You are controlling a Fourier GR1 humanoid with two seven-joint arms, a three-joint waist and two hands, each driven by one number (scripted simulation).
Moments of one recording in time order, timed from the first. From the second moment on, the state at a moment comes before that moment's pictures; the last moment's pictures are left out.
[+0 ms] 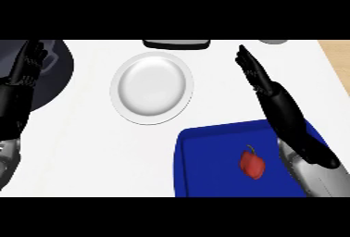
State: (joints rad) left arm -0.28 0.61 -0.14 -1.64 0.12 0.26 -0.04; right arm -0.40 -0.36 0.31 -1.60 -0.12 -0.09 -0.20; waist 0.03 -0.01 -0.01
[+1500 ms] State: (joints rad) left arm -0.24 0.51 -0.09 -1.59 0.26 0.13 0.07; right arm -0.12 -0.04 0.47 -1.50 0.88 -0.85 0.38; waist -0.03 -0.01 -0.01
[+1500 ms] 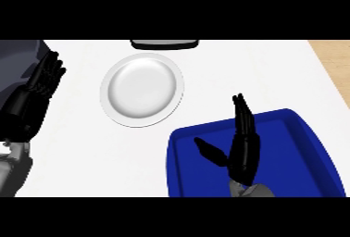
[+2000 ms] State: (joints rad) left arm -0.24 0.51 -0.08 -1.60 0.26 0.13 0.07; right arm -0.07 -0.06 0.48 -1.65 1.05 -0.27 0.89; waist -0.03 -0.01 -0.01
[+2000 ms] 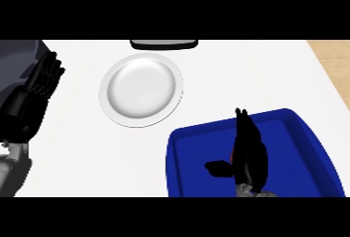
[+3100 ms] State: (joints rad) left arm -0.26 0.46 -0.08 -1.61 0.22 0.11 0.09; right arm -0.05 -0.01 0.37 -1.83 1.08 0.22 1.13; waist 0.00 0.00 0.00
